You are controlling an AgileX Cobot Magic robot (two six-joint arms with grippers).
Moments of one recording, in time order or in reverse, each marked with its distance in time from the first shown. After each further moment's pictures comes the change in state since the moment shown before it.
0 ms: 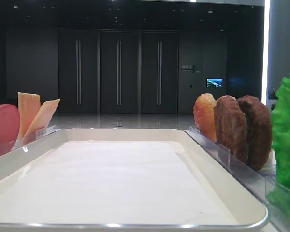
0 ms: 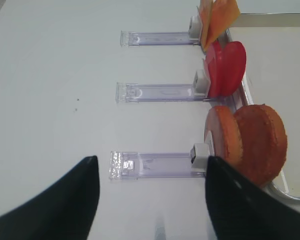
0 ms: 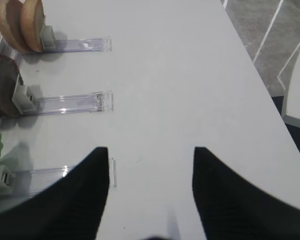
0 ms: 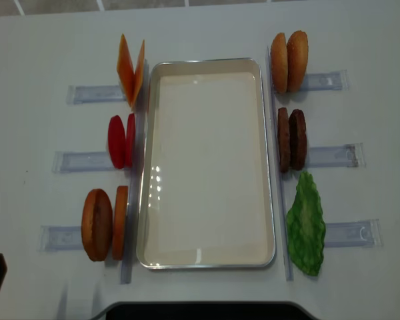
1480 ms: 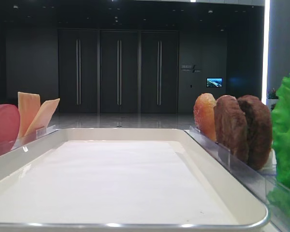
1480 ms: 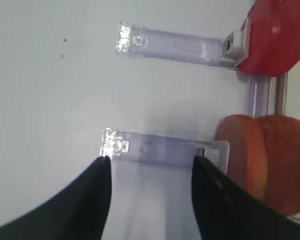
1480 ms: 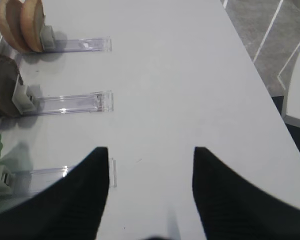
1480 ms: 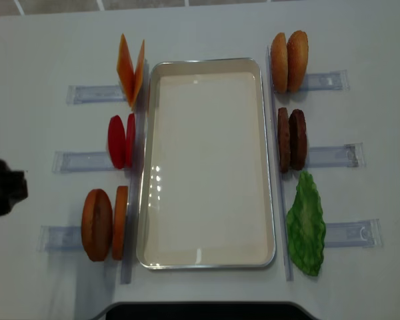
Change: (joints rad) left arm 0.000 0.885 -0.224 0.000 -0.132 -0.130; right arm 0.000 0.000 0.000 0.000 0.000 0.000
